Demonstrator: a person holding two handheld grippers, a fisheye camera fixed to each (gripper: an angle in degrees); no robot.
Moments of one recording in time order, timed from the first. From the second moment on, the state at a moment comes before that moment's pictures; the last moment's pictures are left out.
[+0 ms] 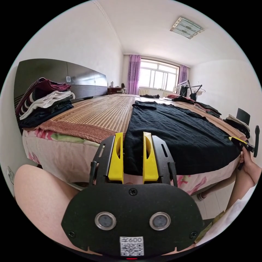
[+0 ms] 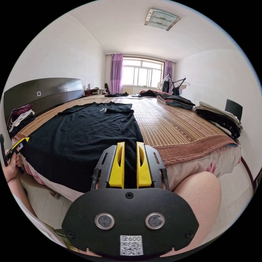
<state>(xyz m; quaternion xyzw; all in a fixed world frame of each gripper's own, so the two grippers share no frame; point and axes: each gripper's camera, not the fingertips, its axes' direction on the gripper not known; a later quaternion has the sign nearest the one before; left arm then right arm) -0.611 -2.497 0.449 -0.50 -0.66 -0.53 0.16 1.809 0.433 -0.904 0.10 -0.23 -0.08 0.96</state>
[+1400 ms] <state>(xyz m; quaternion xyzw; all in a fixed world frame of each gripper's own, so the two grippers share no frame) -0.615 -2.502 0.444 -0.50 -0.67 -0.53 0.17 1.825 0.408 -0.909 0.10 -0.23 -0.07 0.96</state>
